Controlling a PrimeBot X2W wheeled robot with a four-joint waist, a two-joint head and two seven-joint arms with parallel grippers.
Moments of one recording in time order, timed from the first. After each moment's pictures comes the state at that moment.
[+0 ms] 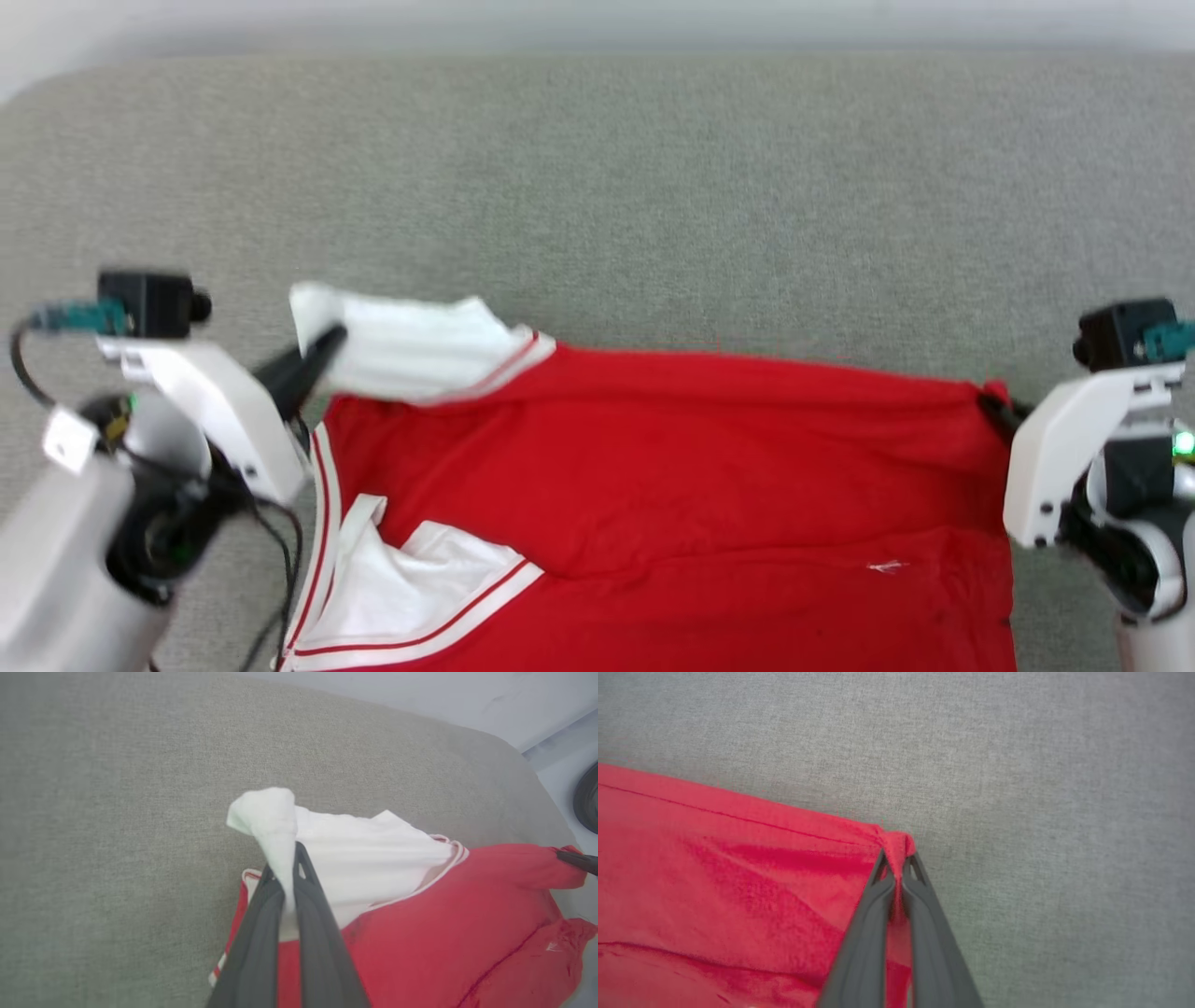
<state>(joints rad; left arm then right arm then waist) -0.47 0.65 -0.43 0.15 -1.05 -0.04 0.29 -0.27 -0.18 -0.08 -0.01 0.28 0.13 0.80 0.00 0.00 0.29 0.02</state>
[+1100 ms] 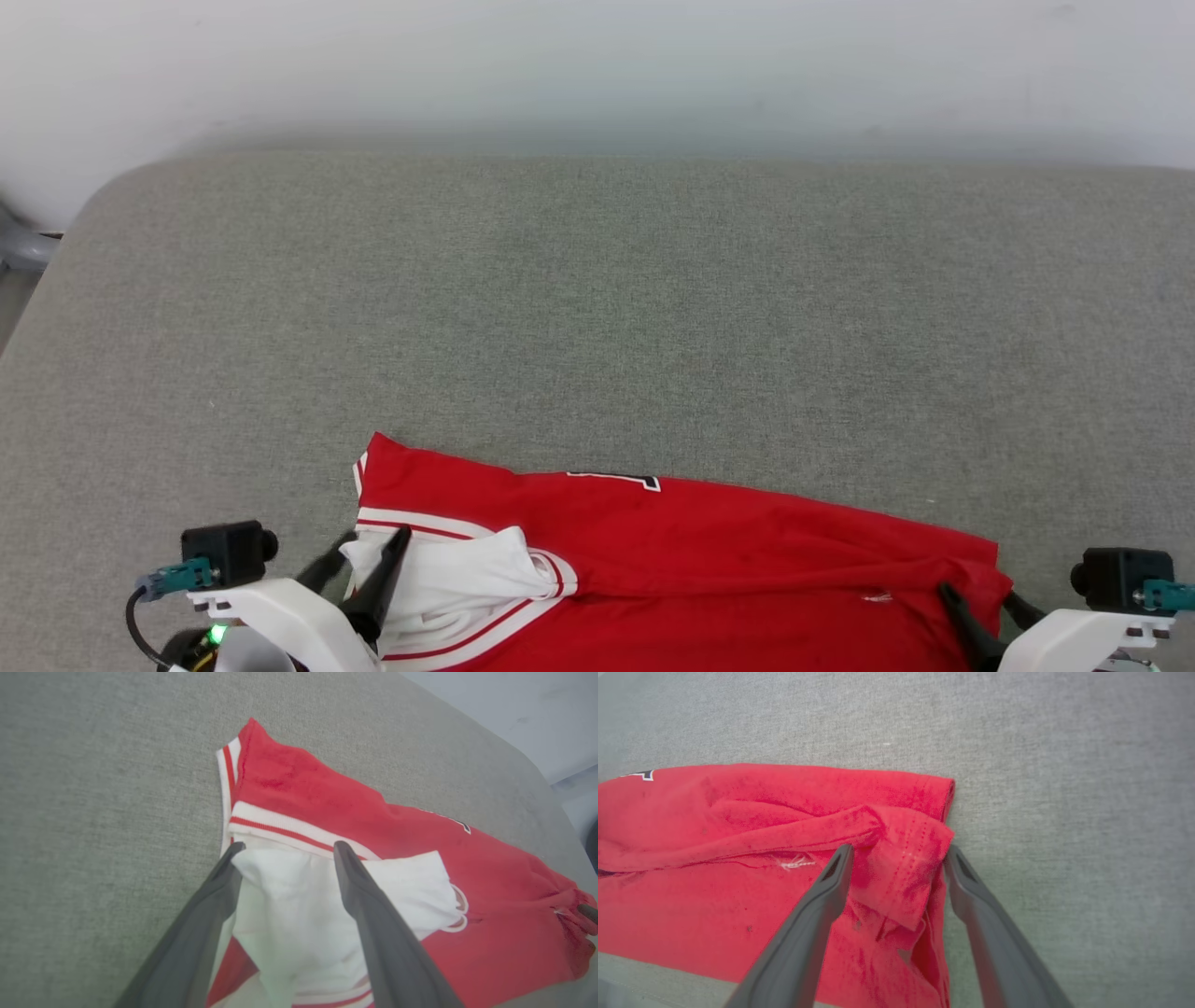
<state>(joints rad) -0.09 0.52 -0.48 0.20 -1.02 0.03 0.00 0.13 -0.07 -0.13 0.02 0.33 0.13 0.46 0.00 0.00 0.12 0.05</state>
